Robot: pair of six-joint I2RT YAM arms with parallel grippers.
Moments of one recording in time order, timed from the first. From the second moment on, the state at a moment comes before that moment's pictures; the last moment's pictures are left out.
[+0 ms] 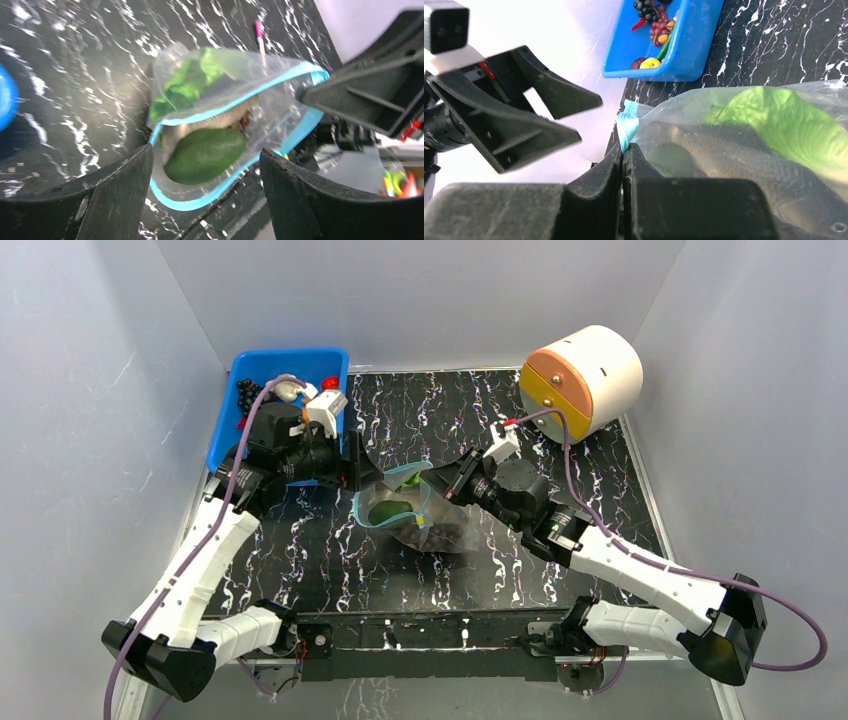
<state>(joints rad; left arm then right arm) -0.40 1.09 1.21 -0.75 0.47 -0.28 0.89 1.05 0.85 0.06 0.15 0.97</state>
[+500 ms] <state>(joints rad) -0.40 1.20 1.37 -0.81 0.05 -0.26 0.89 0.99 0.79 0.05 0.12 0.97</state>
